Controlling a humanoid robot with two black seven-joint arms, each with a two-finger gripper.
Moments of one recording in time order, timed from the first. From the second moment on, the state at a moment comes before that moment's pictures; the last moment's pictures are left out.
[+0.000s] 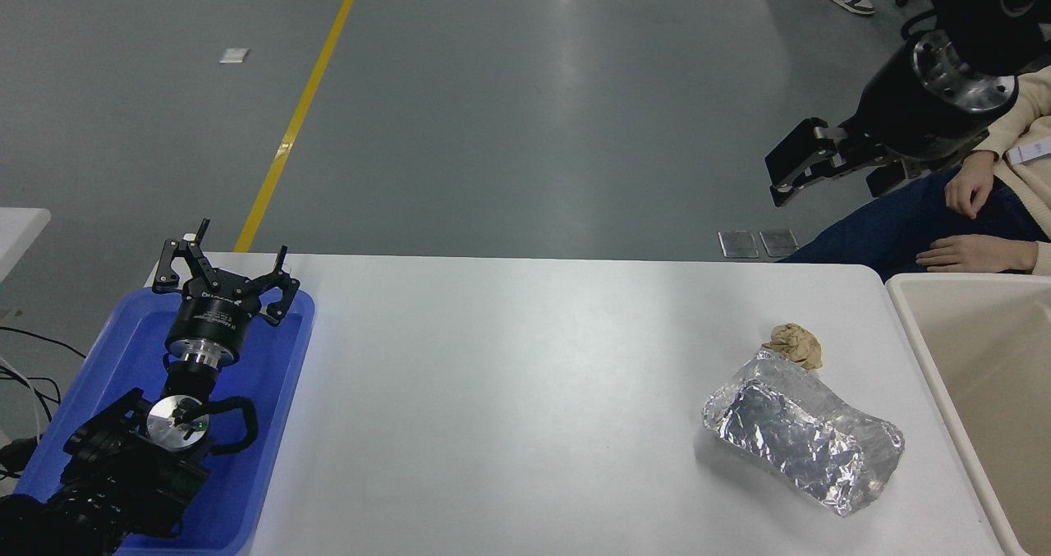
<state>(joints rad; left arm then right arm) -0.64 0.16 -0.97 -0.20 -0.21 -0.79 -0.29 2.32 -0.38 -1.27 1.27 -0.35 0.79 0.05</state>
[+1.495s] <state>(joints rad) -0.64 0.16 -0.97 -0.20 -0.21 -0.79 -0.29 2.25 -0.39 -1.30 1.28 -0.32 0.79 0.05</state>
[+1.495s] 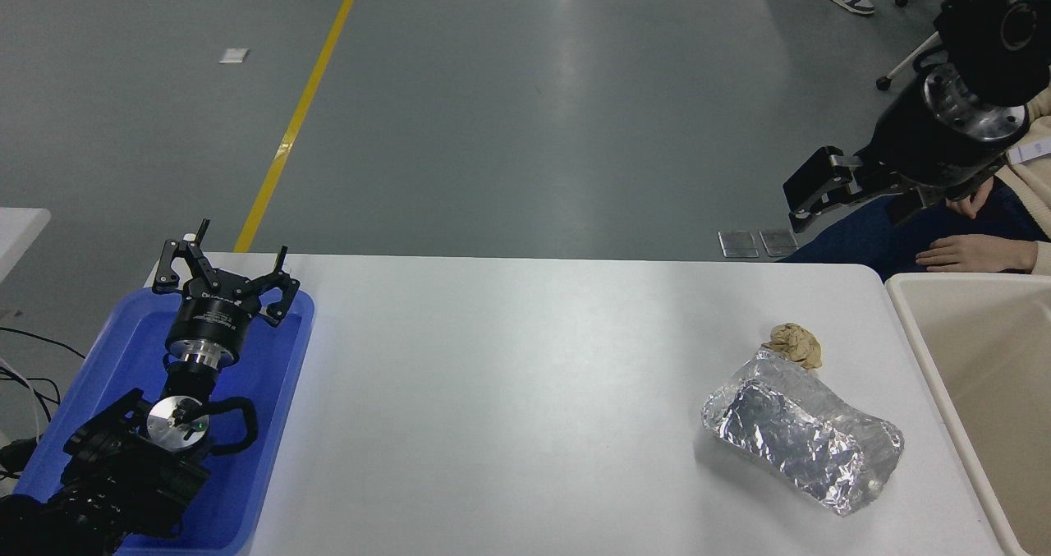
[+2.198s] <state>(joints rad) -0.64 0.16 -0.97 -0.20 -0.21 -0.79 -0.29 2.06 -0.41 -1.35 1.28 -0.28 0.79 0.05</state>
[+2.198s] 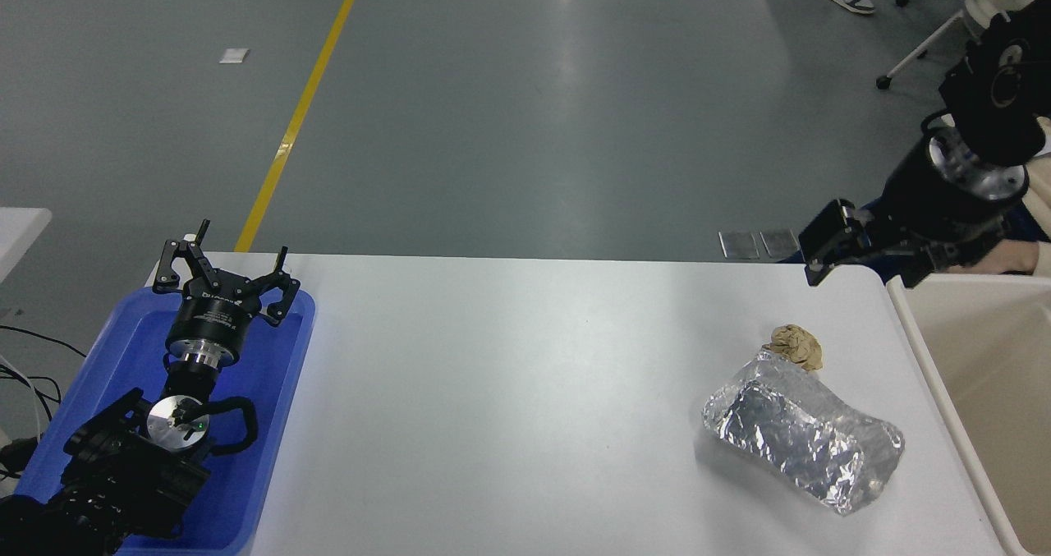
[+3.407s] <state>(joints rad) -0.64 0.16 -0.97 -0.20 -0.22 -0.79 -0.29 1.31 -0.43 -1.18 1.02 -0.97 0.04 0.05</state>
